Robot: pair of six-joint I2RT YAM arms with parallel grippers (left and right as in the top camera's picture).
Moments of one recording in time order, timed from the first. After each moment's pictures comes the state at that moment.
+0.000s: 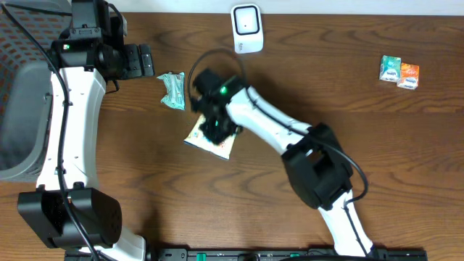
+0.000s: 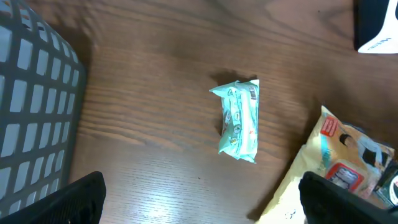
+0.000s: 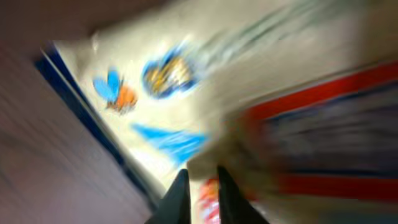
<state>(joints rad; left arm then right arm) 0.06 1.74 1.72 -1.03 0.05 -0.09 0.74 2.29 1.83 -1.00 -0.21 0.01</state>
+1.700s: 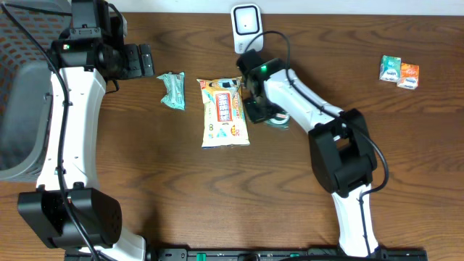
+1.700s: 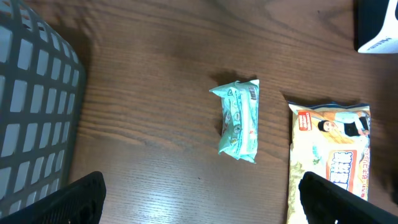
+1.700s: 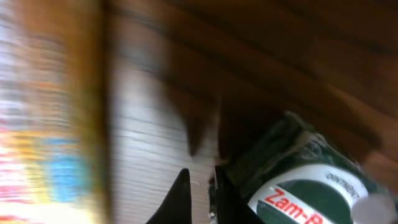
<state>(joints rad) 0.06 1.74 1.72 -1.03 0.05 -0.09 0.49 2.26 1.79 -1.08 0.08 0.21</state>
